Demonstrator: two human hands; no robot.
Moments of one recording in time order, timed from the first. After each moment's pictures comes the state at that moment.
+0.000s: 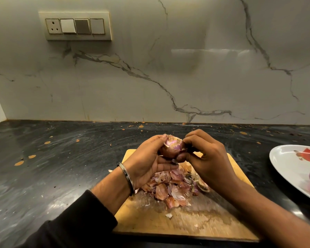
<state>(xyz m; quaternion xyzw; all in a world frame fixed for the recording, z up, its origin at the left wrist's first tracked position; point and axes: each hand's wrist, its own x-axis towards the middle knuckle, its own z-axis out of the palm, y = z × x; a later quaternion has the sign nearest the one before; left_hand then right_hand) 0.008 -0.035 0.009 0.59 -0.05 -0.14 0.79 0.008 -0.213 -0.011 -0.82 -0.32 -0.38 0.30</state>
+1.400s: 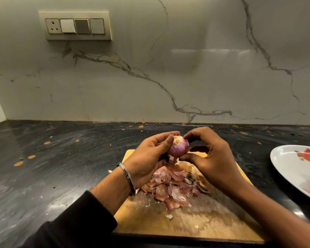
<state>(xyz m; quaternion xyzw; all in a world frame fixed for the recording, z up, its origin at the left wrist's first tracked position) 0.012 -0.033 0.005 0.54 -0.13 -0.13 0.82 0.004 -0.219 -0.005 -0.81 -0.28 -0.29 0.42</state>
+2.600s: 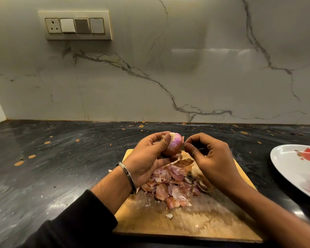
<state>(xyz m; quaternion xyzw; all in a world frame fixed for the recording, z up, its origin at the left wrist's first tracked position) 0.014 -0.032 0.004 0.53 -0.08 -0.12 0.84 0.003 -0.215 -0.010 -0.80 -0.25 -0.28 0.46</state>
